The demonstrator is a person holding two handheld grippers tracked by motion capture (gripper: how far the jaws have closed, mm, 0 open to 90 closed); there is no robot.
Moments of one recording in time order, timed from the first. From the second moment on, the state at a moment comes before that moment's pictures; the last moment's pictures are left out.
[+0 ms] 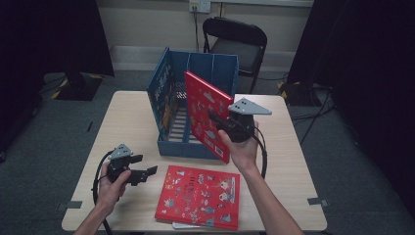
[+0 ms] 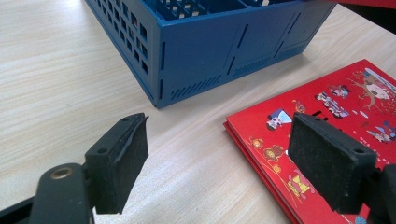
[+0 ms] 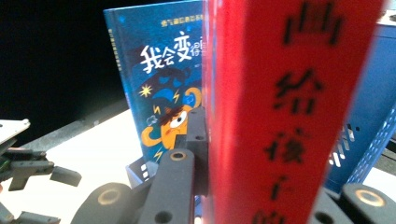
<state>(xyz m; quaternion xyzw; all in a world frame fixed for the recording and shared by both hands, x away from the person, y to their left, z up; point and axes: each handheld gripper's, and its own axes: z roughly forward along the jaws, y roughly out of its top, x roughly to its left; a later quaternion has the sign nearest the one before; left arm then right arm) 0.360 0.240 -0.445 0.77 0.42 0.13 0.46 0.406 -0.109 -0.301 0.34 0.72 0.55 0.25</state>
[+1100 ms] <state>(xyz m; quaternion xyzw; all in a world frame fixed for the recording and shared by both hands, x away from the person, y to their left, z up) 0.361 0.237 -0.447 0.78 0.42 0.13 0.45 0.449 -0.088 -0.304 0.41 0.68 0.54 0.28</state>
